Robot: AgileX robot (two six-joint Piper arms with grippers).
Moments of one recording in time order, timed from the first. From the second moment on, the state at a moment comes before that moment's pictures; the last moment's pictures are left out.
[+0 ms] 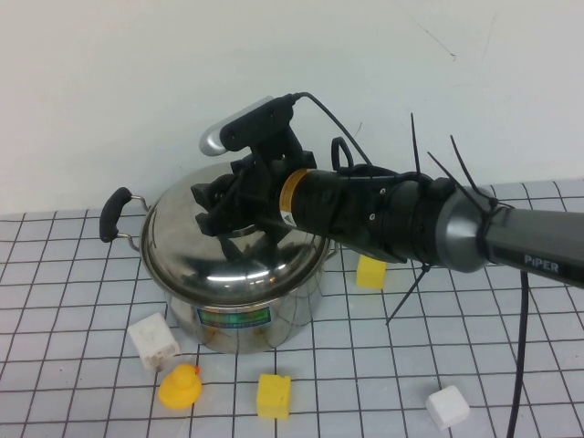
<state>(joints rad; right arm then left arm) 0.74 2.13 -1.58 -0.63 -0.12 0.65 0.06 -0.02 0.02 -0.09 0.36 -0.21</state>
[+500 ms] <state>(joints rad) 0.74 1.99 -1.58 -0.66 -0.05 0.66 0.06 -0.02 0.02 -0.09 0.36 -0.21</state>
